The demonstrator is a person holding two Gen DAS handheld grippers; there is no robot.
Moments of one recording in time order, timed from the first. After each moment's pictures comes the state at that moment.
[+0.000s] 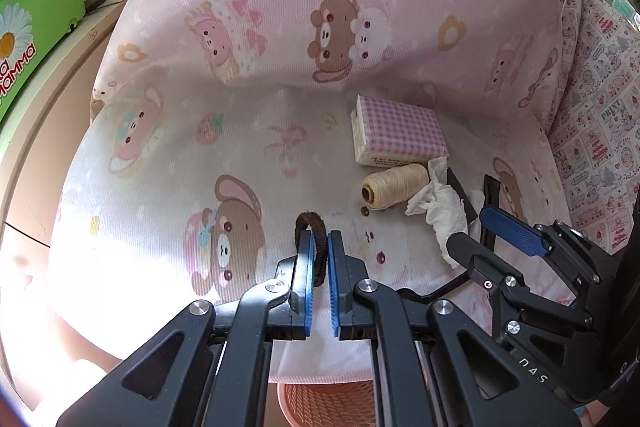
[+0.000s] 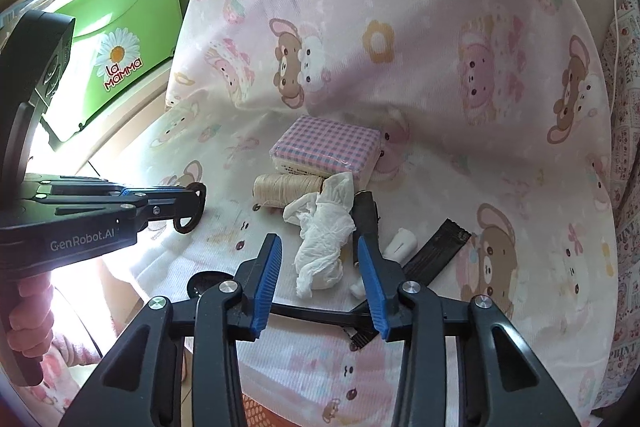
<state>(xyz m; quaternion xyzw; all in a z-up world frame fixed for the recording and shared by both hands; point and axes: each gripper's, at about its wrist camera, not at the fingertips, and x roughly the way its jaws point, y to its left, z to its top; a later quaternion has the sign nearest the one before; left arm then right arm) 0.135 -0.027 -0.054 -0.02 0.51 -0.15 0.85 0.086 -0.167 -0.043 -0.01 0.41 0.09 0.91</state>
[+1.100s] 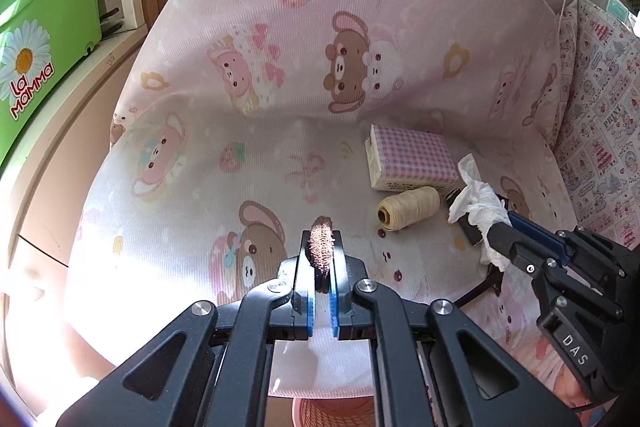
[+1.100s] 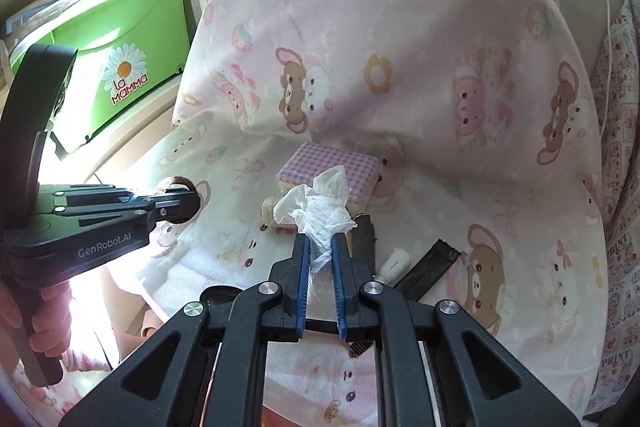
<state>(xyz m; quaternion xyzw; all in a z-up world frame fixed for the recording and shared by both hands) 0.134 -0.014 -0.037 -0.01 0.46 -0.13 0.88 0.076 -0.170 -0.022 -0.01 0.37 0.08 0.92</state>
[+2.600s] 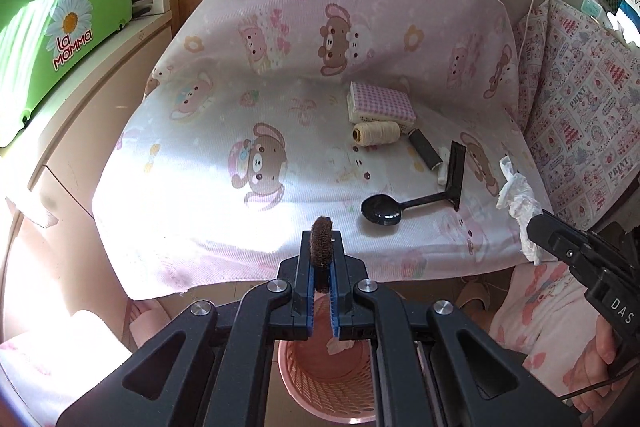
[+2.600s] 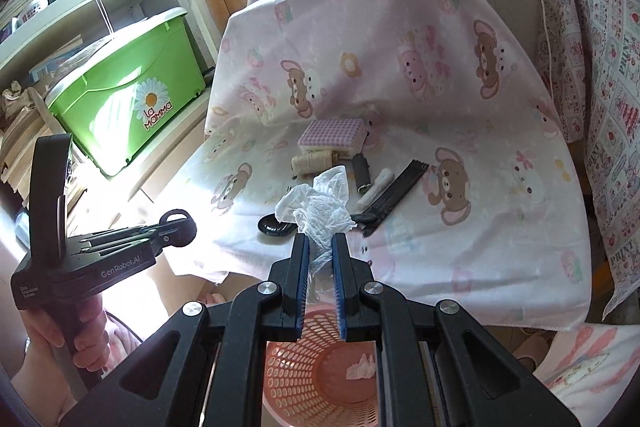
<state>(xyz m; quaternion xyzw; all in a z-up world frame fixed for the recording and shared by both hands) 0.036 0.000 -0.029 -0.04 0.46 -0.13 0.88 -0.033 -0.195 0.004 0.09 0.38 0.09 0.92</state>
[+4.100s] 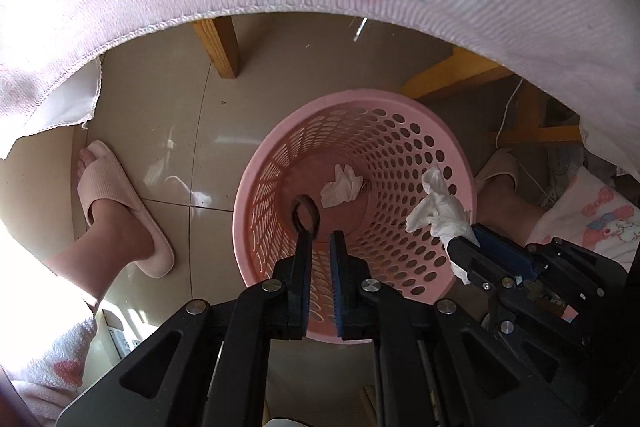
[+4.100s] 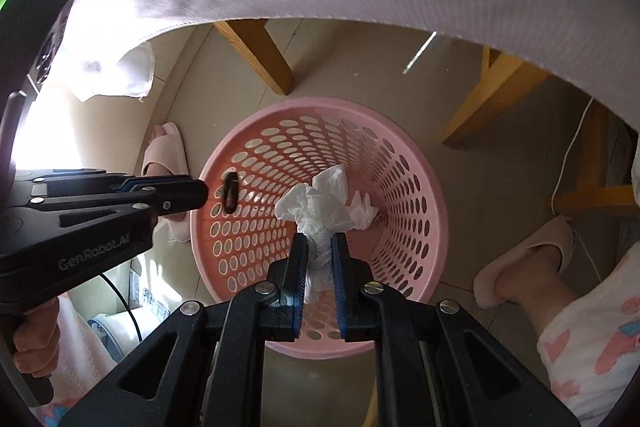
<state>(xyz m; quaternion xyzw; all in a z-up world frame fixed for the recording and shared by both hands) 0.043 -0.037 -0.220 -0.03 0.73 -0.11 0.67 -0.006 -0.158 -0.205 0.04 0.67 0.09 0.74</state>
